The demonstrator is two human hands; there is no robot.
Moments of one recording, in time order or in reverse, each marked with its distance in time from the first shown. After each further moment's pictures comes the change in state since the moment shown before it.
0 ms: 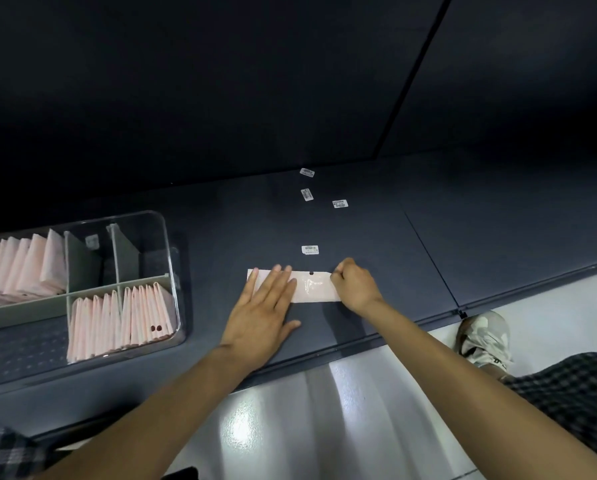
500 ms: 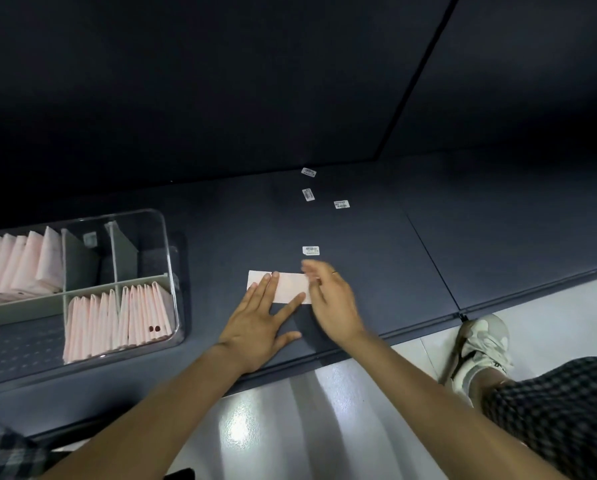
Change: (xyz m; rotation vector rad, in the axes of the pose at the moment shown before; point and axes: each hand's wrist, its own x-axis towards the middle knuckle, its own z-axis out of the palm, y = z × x) left_hand 0.000 -0.009 0.024 -0.112 -0.183 0.052; right_hand -0.032 -0.019 0.033 0.249 0.206 -0.407
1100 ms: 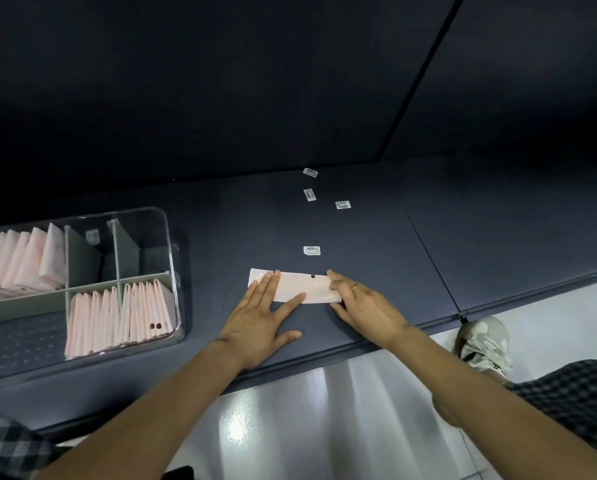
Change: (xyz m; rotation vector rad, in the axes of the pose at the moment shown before) left_hand 0.002 -0.002 -0.001 -0.057 0.006 -0.008; right_hand -0.006 0.056 -0.041 -0.627 -0.173 -0.383
